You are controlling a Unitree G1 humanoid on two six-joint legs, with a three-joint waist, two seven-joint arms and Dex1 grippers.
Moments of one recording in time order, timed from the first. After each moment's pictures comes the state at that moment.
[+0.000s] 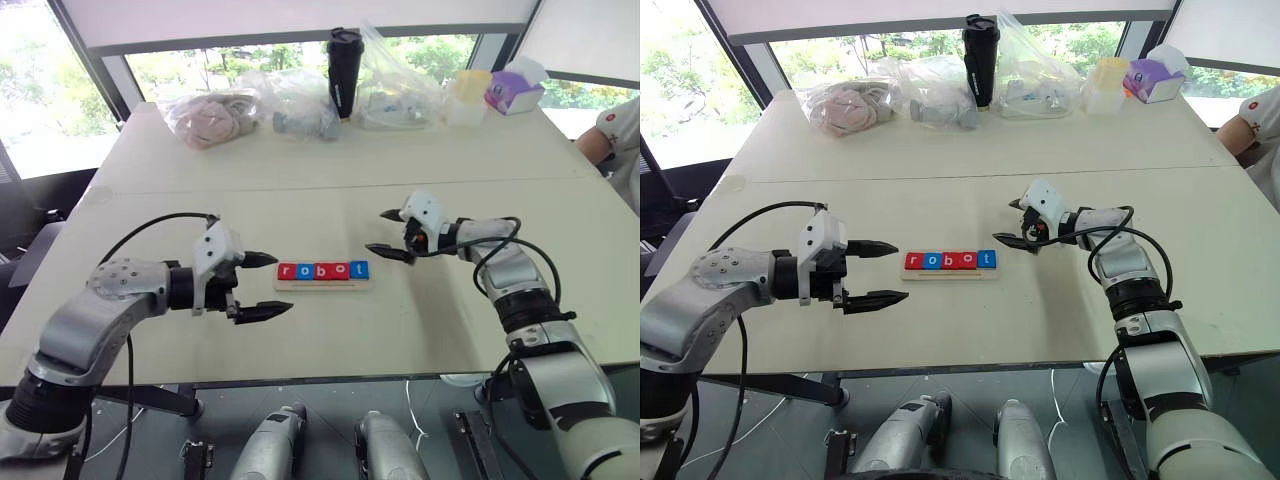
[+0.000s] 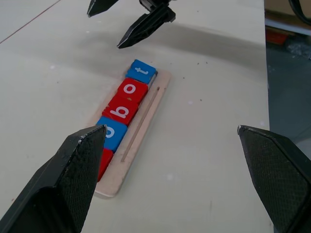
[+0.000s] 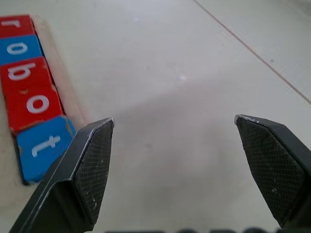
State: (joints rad) left arm -0.31 0.81 -0.02 -0.41 -0.55 0.65 -1.00; right arm -0.77 -0.50 0.12 0.64 0.04 0.02 1.01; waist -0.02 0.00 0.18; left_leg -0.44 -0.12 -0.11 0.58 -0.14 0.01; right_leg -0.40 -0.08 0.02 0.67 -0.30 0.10
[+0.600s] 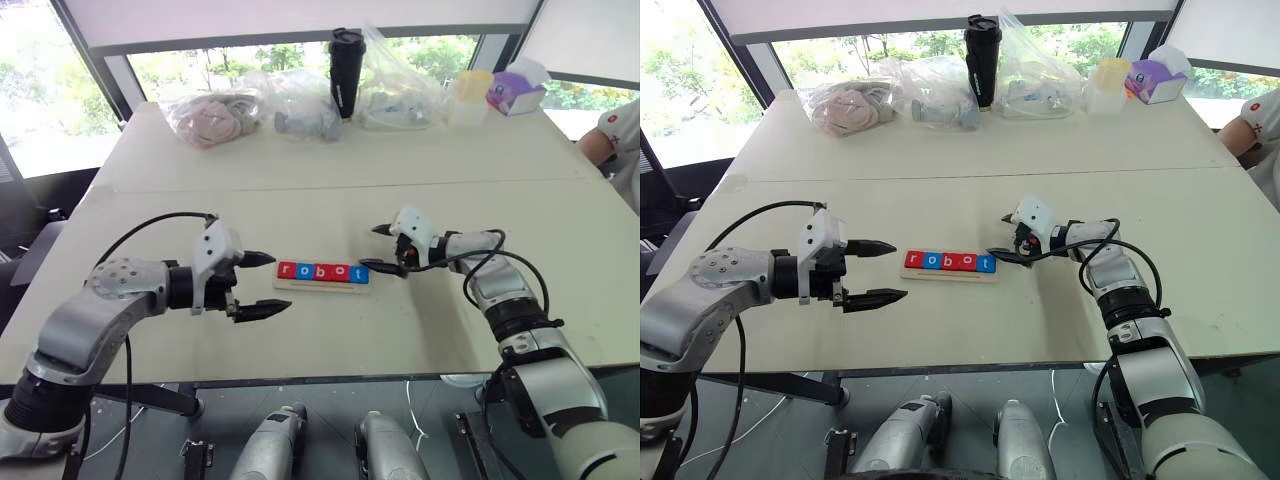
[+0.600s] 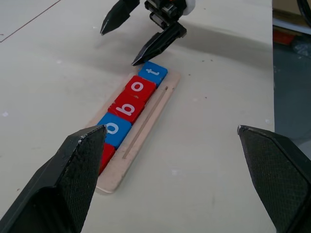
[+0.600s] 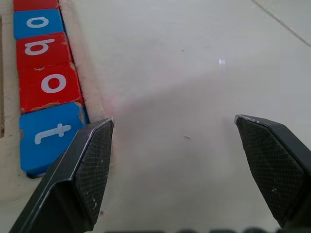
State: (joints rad) left arm -0.31 0.81 -0.01 -0.40 -0.55 0.67 -0.96; right arm -0.74 -0.48 0.13 0.66 0.02 -0.04 0.99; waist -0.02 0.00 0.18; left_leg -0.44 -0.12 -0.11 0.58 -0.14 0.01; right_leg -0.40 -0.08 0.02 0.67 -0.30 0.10
